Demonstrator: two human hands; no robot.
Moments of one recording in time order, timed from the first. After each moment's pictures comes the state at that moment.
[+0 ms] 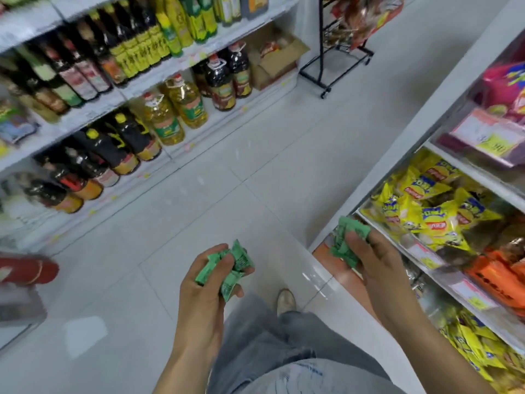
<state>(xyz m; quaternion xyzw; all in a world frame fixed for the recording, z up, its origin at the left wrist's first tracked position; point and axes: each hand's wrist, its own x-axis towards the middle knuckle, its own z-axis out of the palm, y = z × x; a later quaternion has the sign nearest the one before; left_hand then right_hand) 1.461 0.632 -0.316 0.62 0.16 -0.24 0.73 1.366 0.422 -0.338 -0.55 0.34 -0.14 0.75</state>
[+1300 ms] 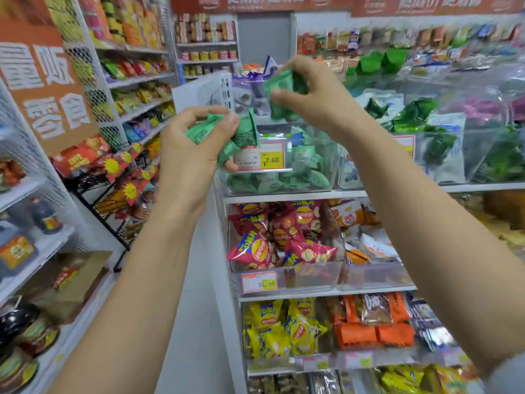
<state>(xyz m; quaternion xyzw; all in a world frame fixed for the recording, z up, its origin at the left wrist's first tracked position) 1.531 0.269 -0.030 0.41 -0.52 -0.25 0.70 1.365 0.180 0.024 -0.79 0.37 -0.45 0.16</state>
